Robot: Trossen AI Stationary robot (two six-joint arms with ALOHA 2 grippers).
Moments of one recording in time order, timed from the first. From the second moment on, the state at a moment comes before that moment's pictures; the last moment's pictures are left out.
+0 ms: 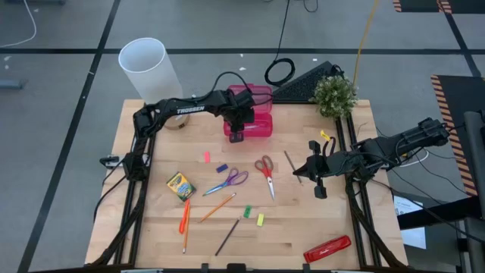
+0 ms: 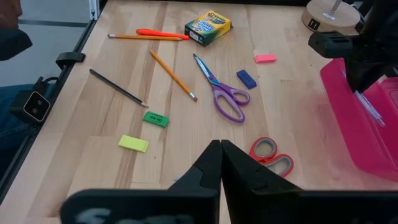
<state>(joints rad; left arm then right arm) 0.44 2.07 1.71 -0.86 0.09 0.41 0.36 0.94 0.88 -0.60 0.26 0.20</state>
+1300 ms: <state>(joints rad) 0.37 1.86 1.73 -0.88 -0.06 0.24 0.35 0.94 0.77 -0.53 0.37 0.29</state>
